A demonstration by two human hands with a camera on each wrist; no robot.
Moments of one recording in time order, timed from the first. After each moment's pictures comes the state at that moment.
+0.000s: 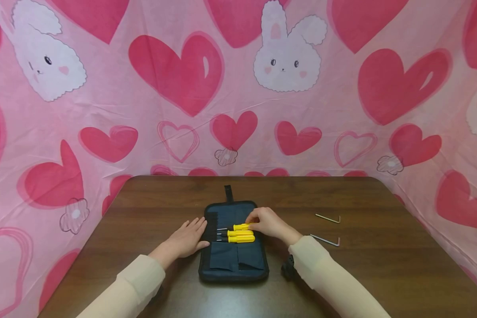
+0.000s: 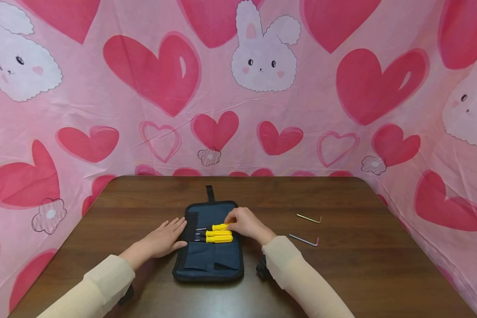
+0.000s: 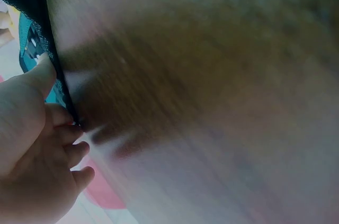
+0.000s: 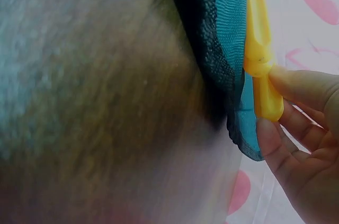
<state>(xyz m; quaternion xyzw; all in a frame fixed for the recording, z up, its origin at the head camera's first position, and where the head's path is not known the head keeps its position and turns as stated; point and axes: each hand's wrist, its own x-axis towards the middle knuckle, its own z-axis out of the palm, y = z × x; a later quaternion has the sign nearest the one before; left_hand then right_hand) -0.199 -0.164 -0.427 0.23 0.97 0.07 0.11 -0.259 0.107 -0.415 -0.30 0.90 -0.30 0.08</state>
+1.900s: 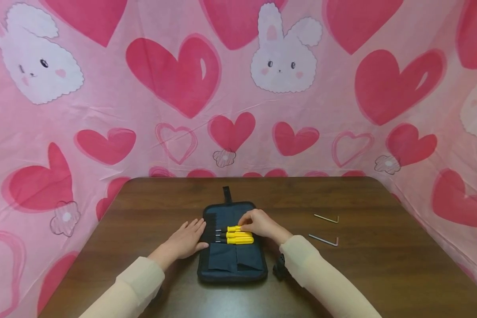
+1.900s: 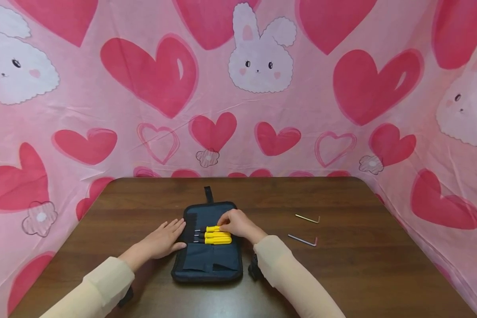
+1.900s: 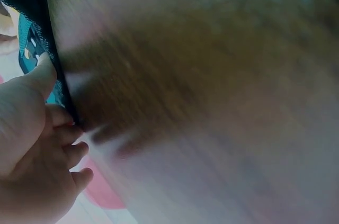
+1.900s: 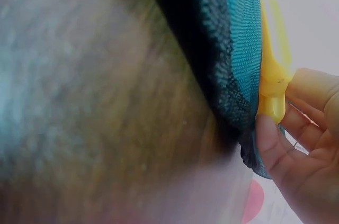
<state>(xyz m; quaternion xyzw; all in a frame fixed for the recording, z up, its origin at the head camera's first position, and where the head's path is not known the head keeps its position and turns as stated) -0.201 -0.164 -0.425 0.23 0.97 0.07 0.11 -0.265 0.090 -0.424 -0.26 0.90 -0.32 0.12</state>
